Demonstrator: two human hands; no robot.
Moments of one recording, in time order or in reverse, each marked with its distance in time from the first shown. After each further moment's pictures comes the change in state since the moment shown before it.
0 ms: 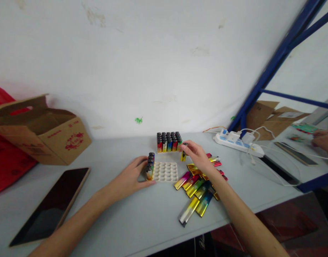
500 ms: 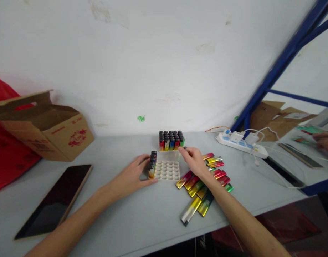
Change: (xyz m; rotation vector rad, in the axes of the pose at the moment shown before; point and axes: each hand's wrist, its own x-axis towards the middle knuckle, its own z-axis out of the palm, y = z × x) left_hand 0.000 0.009 -0.003 -0.020 0.010 0.013; right_hand -0.007 -0.001 0.033 -0.231 0.081 0.086
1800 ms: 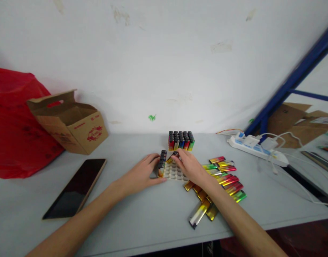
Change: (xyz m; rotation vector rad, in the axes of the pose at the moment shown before) left_hand -0.004 0.006 0.003 0.086 -0.053 -0.018; right_hand -0.001 -0.001 0.035 -0.393 -0.275 -0.353
